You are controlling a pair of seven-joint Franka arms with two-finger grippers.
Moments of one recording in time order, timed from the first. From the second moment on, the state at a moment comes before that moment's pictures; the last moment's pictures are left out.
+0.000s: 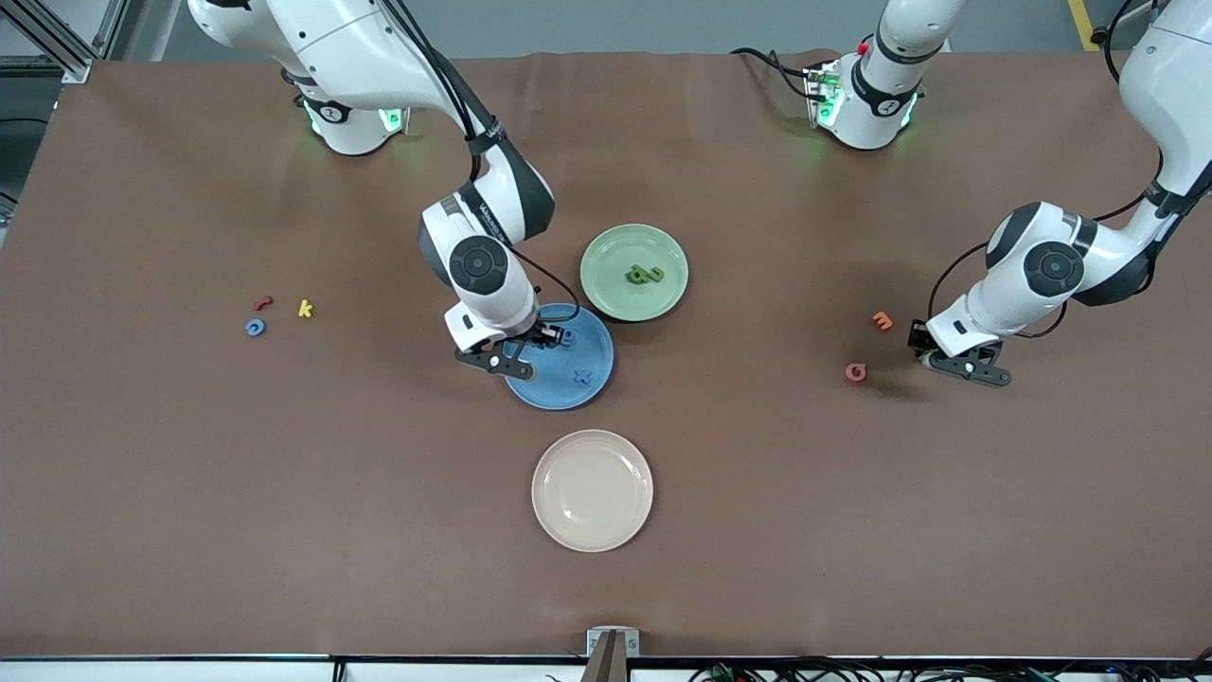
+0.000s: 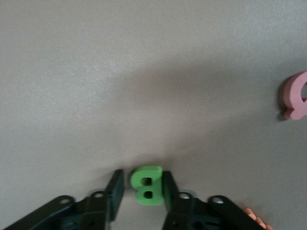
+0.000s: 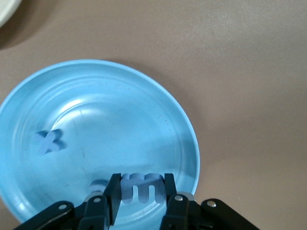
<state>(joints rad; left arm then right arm) 1.01 0.61 -0.88 -2.26 0.90 2.48 -0.23 0.70 0.57 -0.08 -1.82 0.16 2.33 0.82</state>
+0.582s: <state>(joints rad) 1.01 0.61 -0.90 -2.25 0.89 2.48 -0.23 0.71 0.62 -0.08 -1.82 0.16 2.39 0.82</state>
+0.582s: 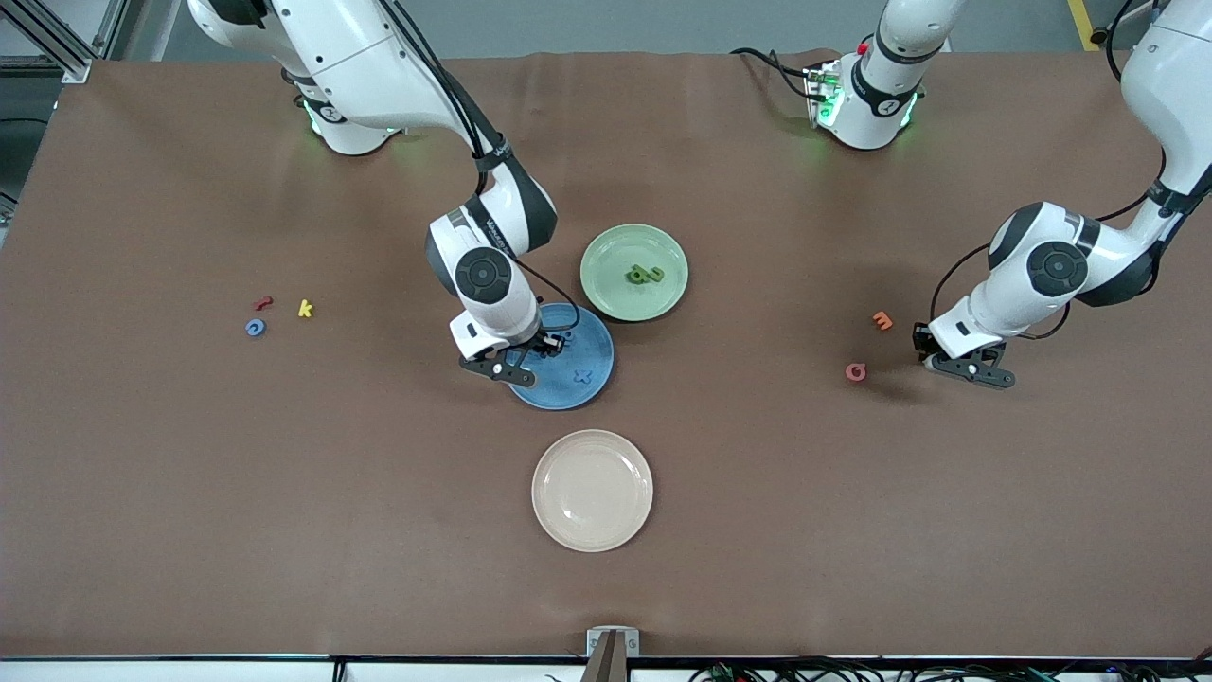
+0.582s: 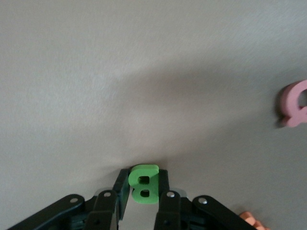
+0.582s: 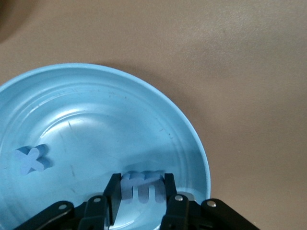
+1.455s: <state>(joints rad) 0.79 0.61 -1.14 -2.14 0.61 2.30 -0.58 0.64 0.47 -0.10 -1.78 0.17 2.10 0.74</state>
